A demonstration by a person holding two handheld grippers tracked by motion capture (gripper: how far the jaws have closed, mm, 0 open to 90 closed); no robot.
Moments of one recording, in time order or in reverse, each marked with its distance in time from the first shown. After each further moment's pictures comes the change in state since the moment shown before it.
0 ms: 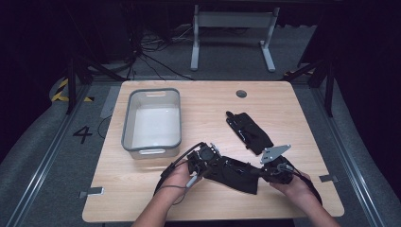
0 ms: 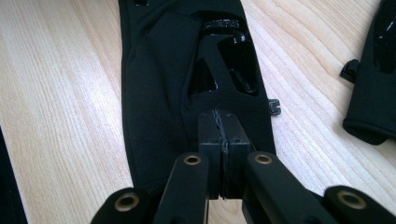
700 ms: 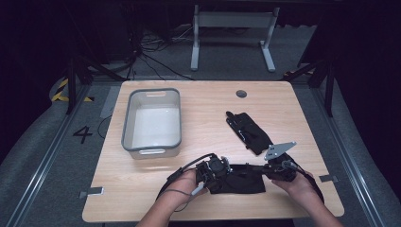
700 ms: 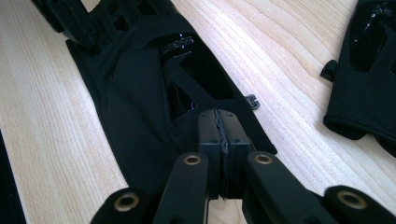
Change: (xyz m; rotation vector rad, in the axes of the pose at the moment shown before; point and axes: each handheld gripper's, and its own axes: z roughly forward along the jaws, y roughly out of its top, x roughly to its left) left arm -0.030 0.006 0.010 0.129 -0.154 0.098; right arm -0.009 -0.002 -0.007 -0.030 0.001 0.037
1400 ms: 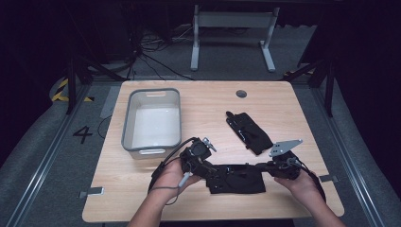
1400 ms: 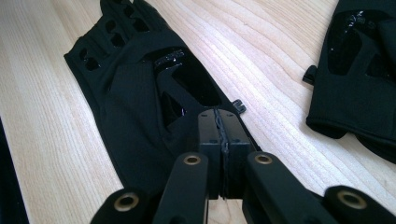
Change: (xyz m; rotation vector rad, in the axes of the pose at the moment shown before) left arm 0.016 -0.029 -0.066 -0.308 0.055 -0.136; right arm -0.007 -0.002 -0.009 -0.051 0.001 0.038
